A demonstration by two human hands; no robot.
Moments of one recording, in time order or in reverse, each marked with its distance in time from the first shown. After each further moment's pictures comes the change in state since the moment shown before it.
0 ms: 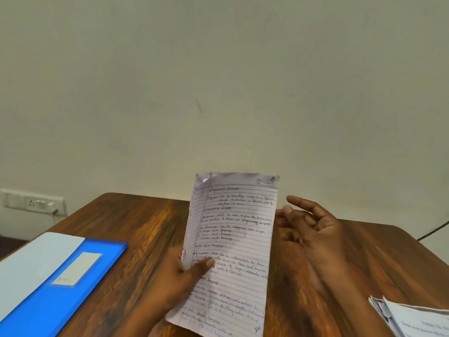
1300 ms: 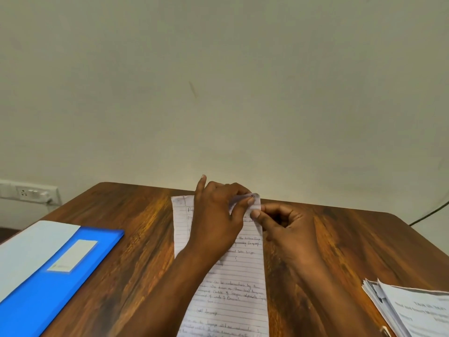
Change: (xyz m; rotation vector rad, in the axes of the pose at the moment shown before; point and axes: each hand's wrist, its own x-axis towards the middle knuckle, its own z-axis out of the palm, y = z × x) left_hand 0.060 0.052 0.063 0.551 0.321 0.563; right_hand -0.014 0.028 0.018 -0.307 -0.097 -0.042
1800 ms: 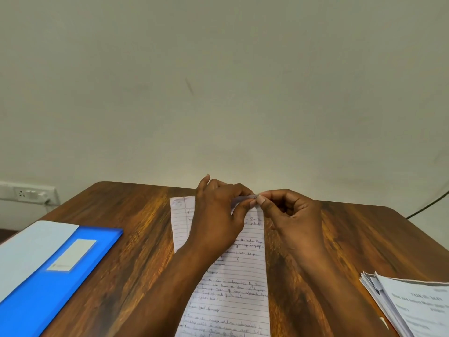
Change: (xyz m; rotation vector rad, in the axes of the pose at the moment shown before) left_hand -0.002 0.006 0.000 0.031 -0.038 0.006; right_hand 0.002 -0.014 -0.005 -0.018 0.073 -0.100
